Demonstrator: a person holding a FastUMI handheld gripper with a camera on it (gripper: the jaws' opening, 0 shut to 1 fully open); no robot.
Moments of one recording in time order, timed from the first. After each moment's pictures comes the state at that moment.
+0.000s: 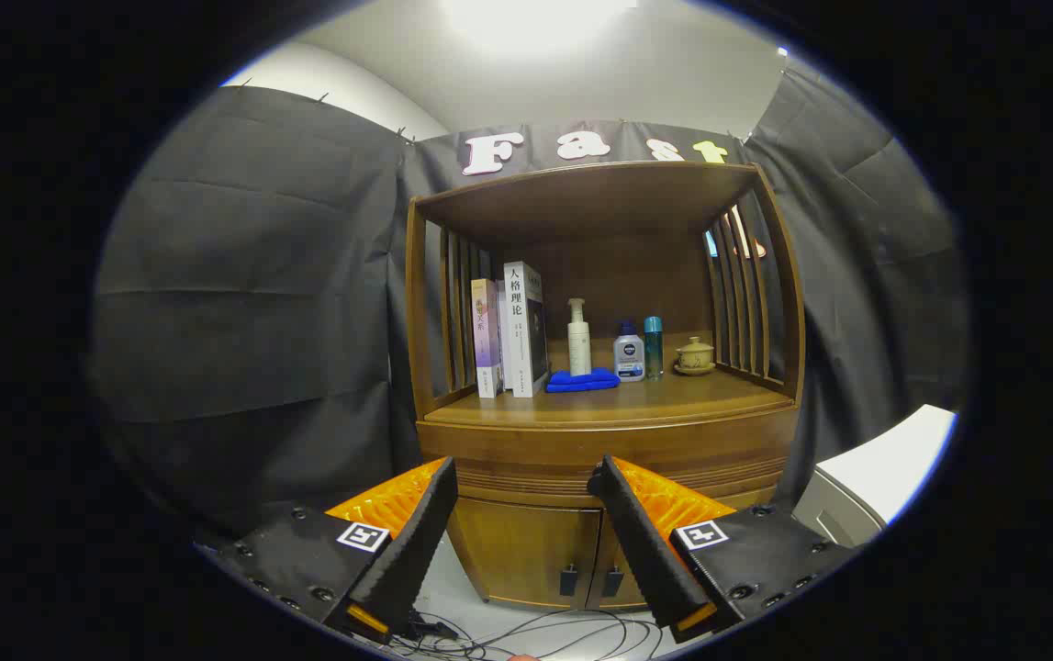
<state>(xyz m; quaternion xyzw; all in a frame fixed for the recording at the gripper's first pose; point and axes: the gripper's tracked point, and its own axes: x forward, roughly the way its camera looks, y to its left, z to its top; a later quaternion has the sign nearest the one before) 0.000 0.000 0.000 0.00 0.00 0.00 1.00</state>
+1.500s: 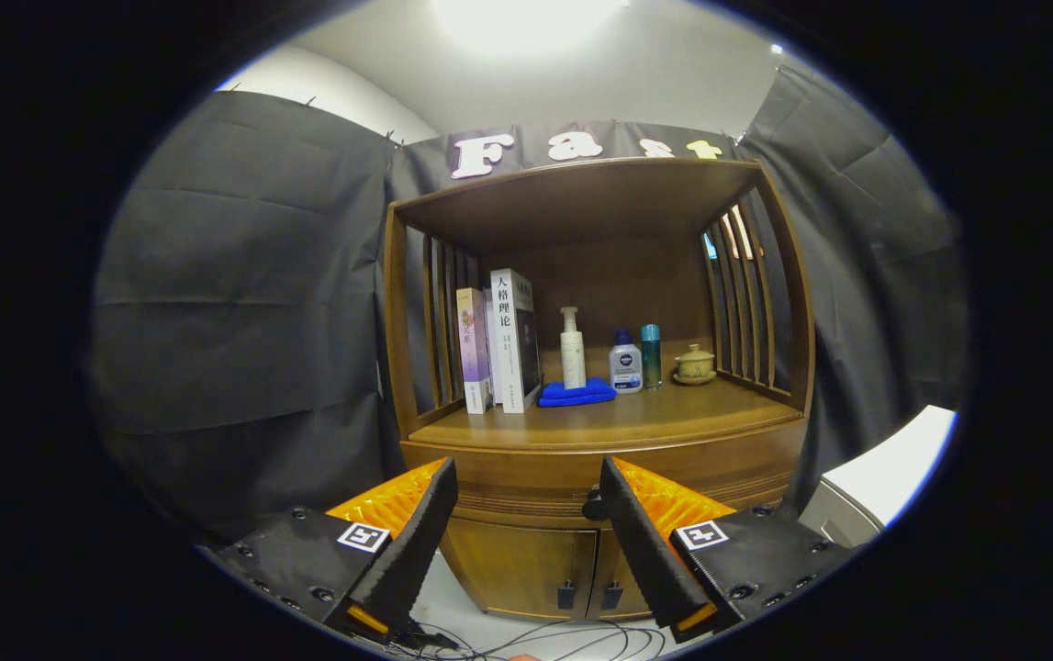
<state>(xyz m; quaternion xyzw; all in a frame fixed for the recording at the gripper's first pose) 0.046 -0.011 0.015 0.01 0.00 -0.01 1.00</state>
